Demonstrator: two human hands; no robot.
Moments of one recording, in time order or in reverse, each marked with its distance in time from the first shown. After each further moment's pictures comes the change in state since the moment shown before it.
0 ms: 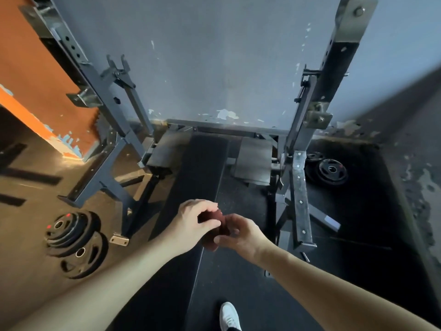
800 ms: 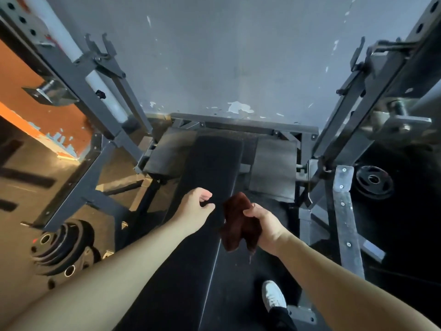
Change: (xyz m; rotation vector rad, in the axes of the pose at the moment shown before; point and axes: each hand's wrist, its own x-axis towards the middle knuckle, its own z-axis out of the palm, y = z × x) left_hand 0.257 -0.166 0.053 -0.112 0.061 -0.387; right_hand 0.299 0.092 -0.082 0.723 -0.008 0.270
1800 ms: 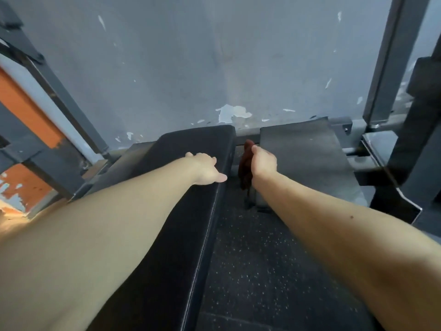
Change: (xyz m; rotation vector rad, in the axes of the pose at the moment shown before) left_hand 0.386 -0.116 0.237 0.979 -0.099 -0.003; right_hand 0.490 0.014 -0.190 0.160 0.436 -0.557
